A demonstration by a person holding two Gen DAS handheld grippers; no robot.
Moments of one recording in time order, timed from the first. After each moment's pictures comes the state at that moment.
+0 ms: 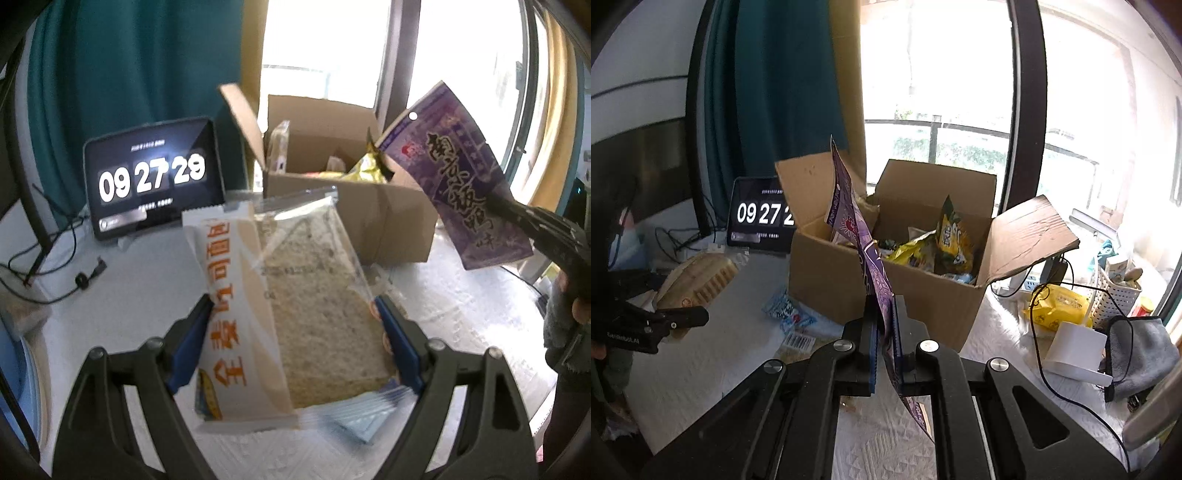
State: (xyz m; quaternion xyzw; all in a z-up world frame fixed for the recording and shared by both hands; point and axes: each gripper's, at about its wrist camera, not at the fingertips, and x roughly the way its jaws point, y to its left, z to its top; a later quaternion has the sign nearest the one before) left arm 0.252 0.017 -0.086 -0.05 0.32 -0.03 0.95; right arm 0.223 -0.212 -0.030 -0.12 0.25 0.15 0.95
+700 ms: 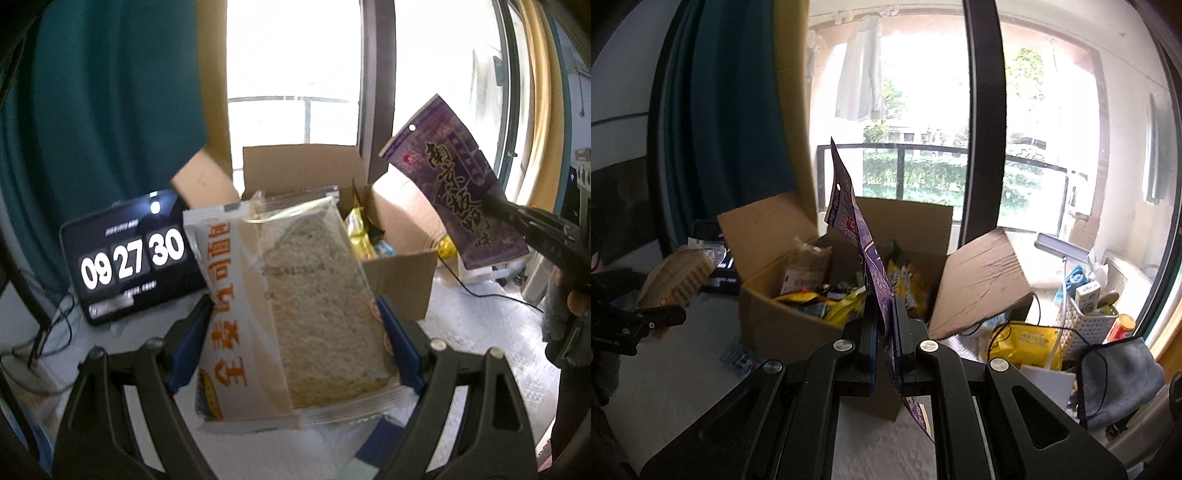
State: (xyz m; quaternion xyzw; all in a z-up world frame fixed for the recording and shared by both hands) left arm 0.317 -0.008 -0.034 0.00 0.27 -0.05 0.96; right arm 0.274 -0.252 0.007 -0.10 0.20 0.11 0.97
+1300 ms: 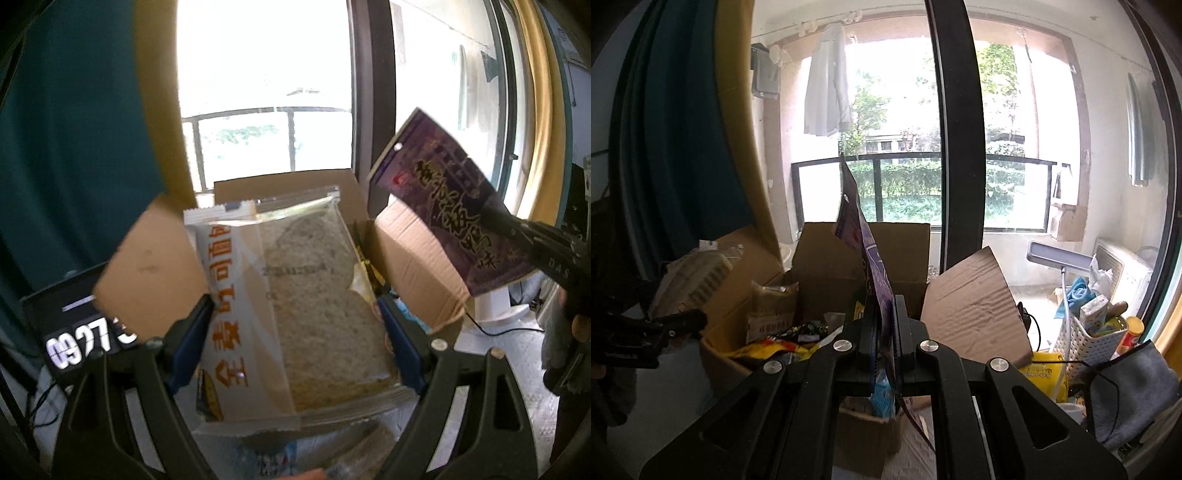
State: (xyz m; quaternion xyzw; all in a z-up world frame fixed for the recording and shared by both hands) left arm 0.431 -0.016 -0.015 0.02 0.25 -0.08 0.96; right arm 0.352 -0.267 0.017 -0.06 0.19 0.07 0.98
